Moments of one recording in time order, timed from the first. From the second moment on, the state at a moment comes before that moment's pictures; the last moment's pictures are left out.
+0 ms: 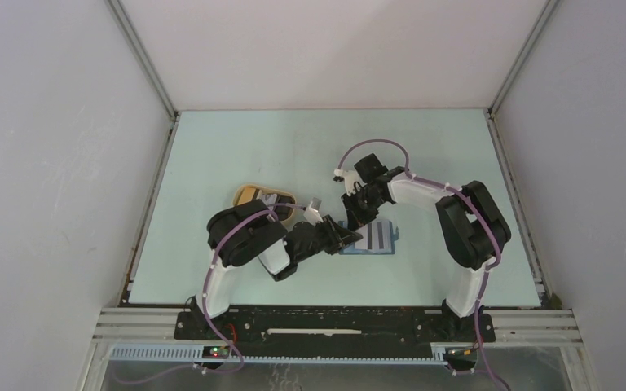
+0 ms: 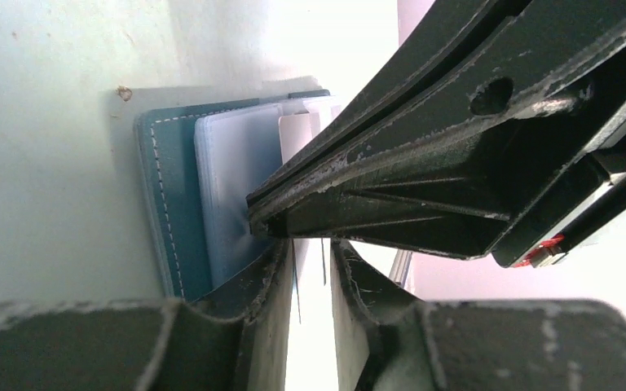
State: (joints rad) left arm -0.89 2.08 0.54 1.32 0.09 -1.27; right arm 0.53 1.86 1.17 -0.52 -0.47 -0.03
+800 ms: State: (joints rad) left arm -0.90 2.06 0.53 1.32 0.12 -1.27; right arm 0.48 1.85 1.21 -0.63 -0.51 -0.15
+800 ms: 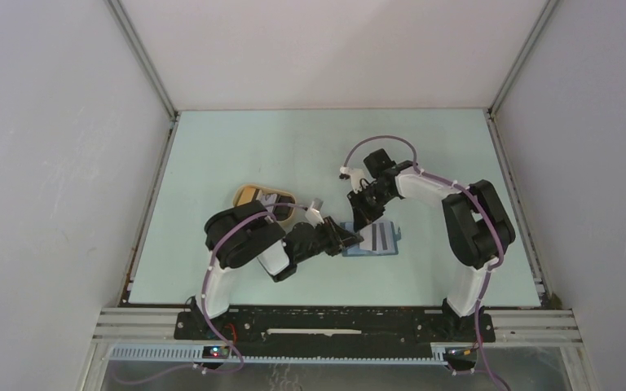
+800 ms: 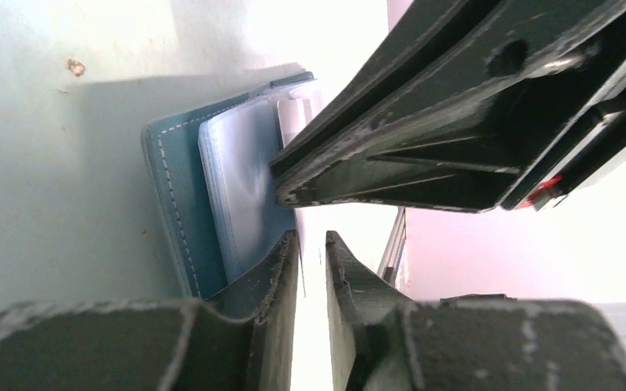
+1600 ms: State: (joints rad) left arm -0.90 2.05 0.51 1.30 0.12 -1.26; right arm 0.43 1.82 1.21 -0.68 -0.67 -0.22
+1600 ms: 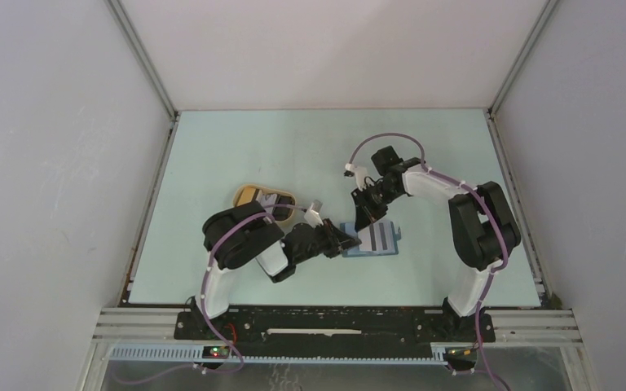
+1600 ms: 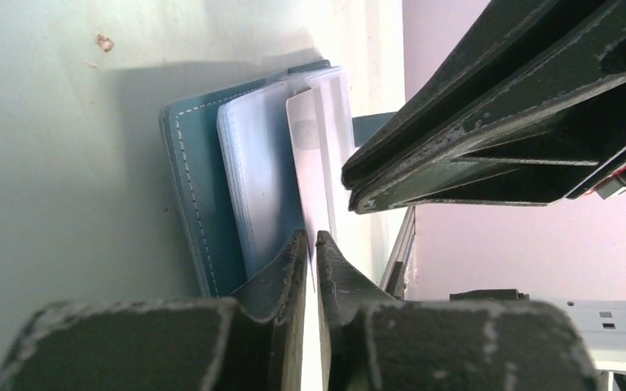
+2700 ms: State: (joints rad) left arm -0.94 2.05 0.68 1.02 0.14 -1.24; right arm 0.37 1.77 1.21 -0.70 -0.70 -0.23
